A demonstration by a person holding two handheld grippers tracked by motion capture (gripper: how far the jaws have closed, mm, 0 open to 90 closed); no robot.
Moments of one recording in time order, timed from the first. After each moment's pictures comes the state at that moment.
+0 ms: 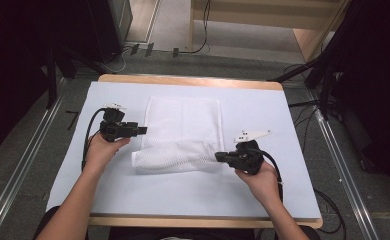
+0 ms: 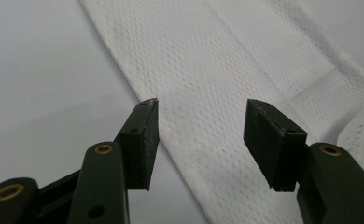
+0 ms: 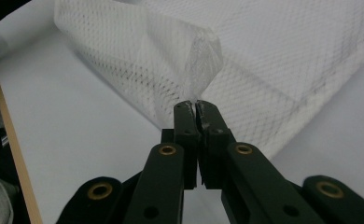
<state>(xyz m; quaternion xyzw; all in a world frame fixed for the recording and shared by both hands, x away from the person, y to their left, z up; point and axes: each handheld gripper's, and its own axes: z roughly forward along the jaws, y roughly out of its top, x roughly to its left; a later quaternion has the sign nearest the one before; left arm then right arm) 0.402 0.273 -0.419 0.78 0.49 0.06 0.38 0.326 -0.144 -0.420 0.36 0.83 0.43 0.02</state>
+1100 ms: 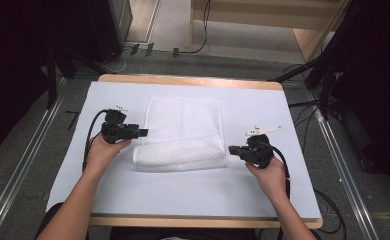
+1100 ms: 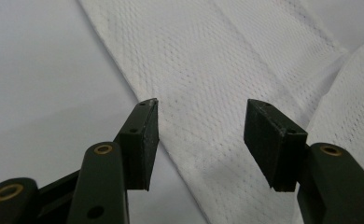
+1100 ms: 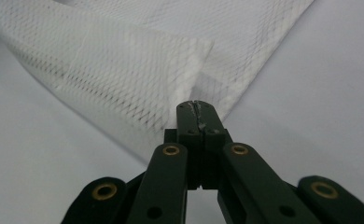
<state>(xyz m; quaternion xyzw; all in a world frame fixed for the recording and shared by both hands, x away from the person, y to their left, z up) 0.400 0.272 -0.423 0.78 0.49 0.05 0.38 0.354 -0.172 -0.432 0.41 0.81 0.41 0.05</state>
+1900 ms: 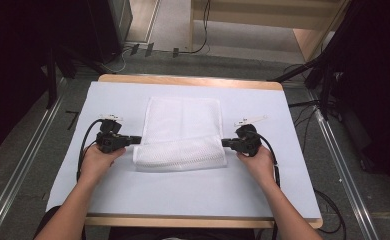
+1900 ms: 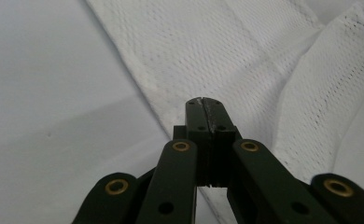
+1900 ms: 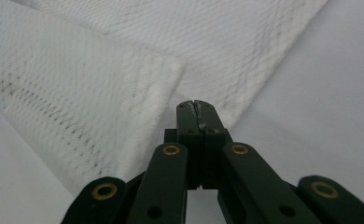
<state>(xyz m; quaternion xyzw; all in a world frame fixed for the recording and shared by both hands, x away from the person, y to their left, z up) 0.373 0.279 -0.433 0.79 0.49 0.02 0.38 0.398 -0.150 -0.456 0.41 0.83 0.39 0.03</state>
